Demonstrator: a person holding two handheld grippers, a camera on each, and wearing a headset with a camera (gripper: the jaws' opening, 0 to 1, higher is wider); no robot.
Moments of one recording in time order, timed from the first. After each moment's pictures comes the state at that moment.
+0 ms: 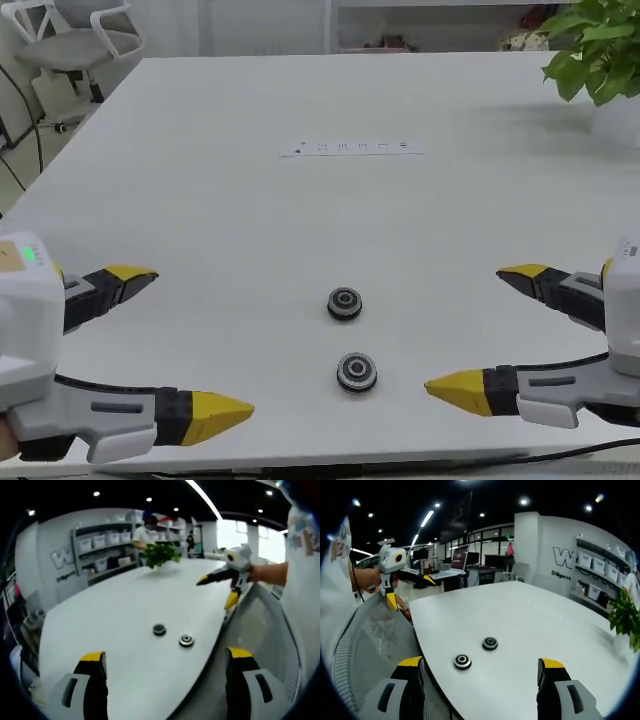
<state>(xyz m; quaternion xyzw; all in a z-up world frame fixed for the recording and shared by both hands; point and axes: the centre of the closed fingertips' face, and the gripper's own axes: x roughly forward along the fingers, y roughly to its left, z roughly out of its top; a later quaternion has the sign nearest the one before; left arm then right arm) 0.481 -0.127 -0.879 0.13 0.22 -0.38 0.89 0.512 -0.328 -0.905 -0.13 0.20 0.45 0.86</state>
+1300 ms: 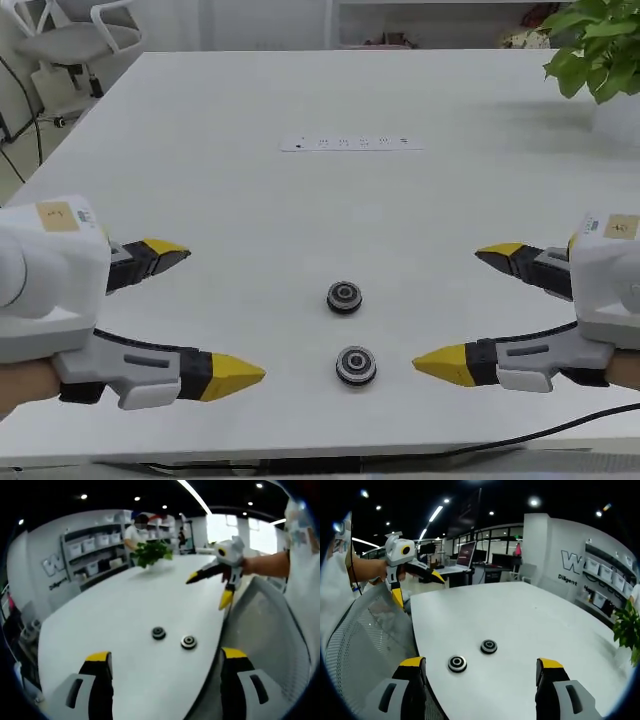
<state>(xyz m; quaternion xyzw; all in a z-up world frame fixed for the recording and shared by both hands) 0.502 -0.141 -0.884 0.17 0.22 -0.42 0.87 0.531 -0.318 -0.912 -0.16 0.20 0.47 0.84</state>
